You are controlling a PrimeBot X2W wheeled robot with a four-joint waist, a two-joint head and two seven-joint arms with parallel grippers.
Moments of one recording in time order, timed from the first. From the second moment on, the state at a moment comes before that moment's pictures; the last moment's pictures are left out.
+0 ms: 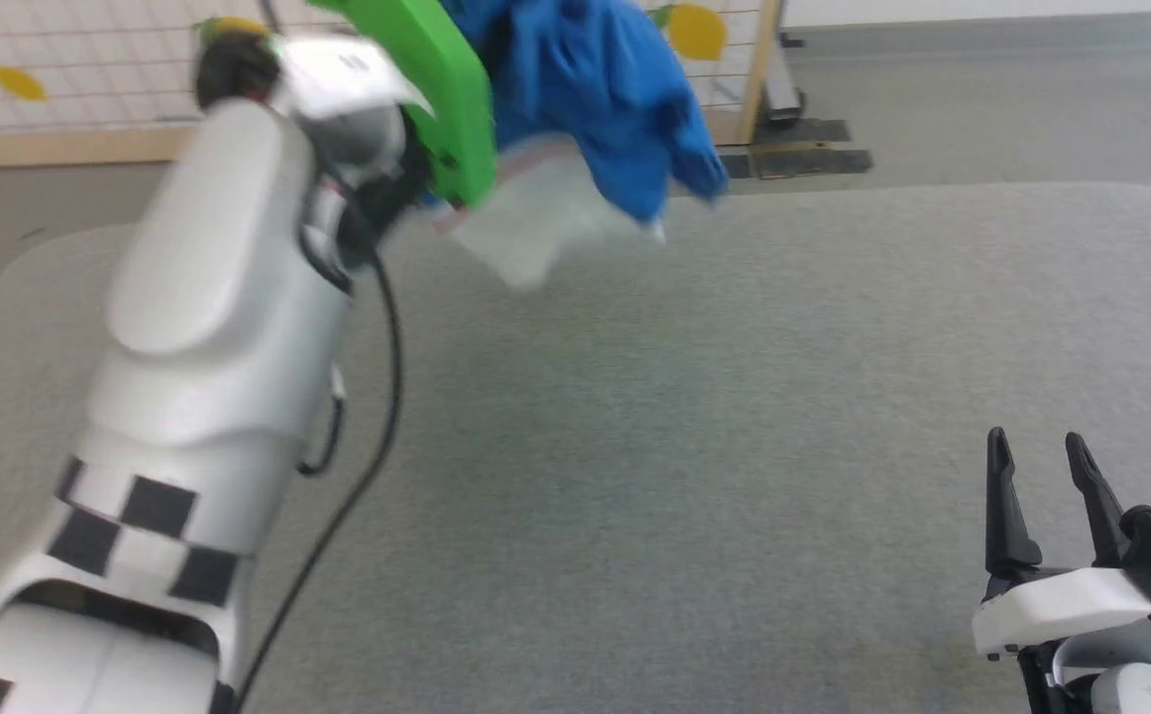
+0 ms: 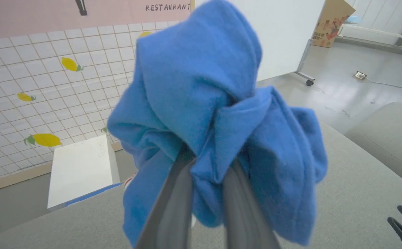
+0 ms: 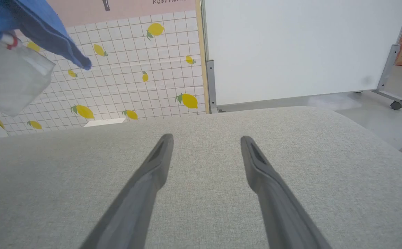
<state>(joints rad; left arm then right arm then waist) -1.03 0.20 -0.44 0.47 -0.66 -0.12 0.46 -0.06 -0.04 -0.18 0.24 0.11 0.13 -0.25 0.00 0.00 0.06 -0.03</state>
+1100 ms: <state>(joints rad) -0.73 0.07 -0.70 0.81 -0.78 -0.12 0.51 -0.06 -0.05 -0.16 0.25 0.12 0.13 -0.26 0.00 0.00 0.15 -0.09</state>
